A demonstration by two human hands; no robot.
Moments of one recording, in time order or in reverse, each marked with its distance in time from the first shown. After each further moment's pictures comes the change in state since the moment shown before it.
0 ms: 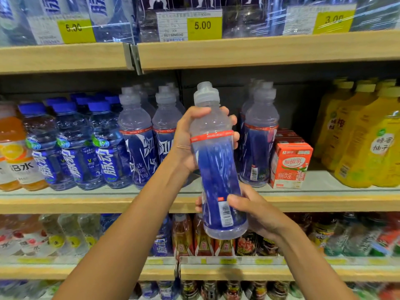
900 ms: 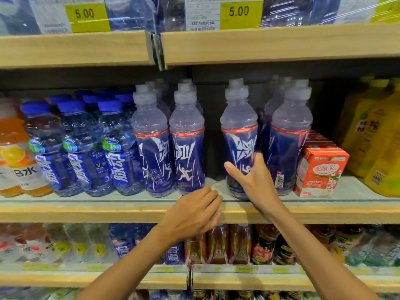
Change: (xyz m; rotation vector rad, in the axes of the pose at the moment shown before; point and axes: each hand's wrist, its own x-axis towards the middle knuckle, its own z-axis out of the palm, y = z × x) left_hand -0.081 -0.067 -0.124 2.366 -0.165 0.791; right_hand 0.093 0.026 -0.030 -0.634 0.783 -0.262
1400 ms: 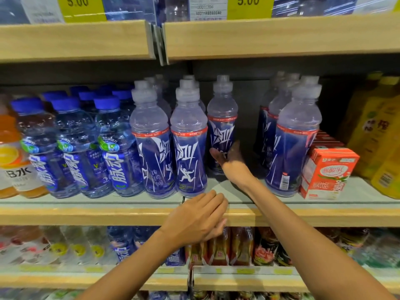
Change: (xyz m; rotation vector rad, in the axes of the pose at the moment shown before) left_hand -0.008 0.001 0.009 0.036 0.001 0.079; right_hand 0.063 0.015 0.057 0.145 -0.153 0.226
